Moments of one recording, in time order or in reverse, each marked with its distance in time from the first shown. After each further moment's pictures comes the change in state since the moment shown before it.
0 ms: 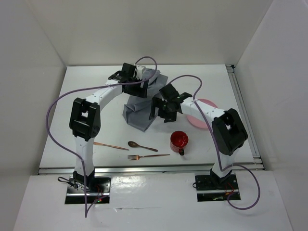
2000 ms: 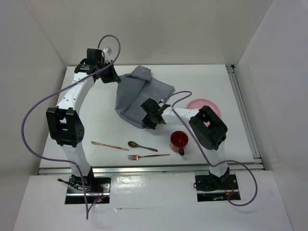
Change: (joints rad) left arm 0.256 -0.189 0.055 -0.126 0.134 -0.216; right arm 0.188 0.223 0.014 0.184 0.236 0.676
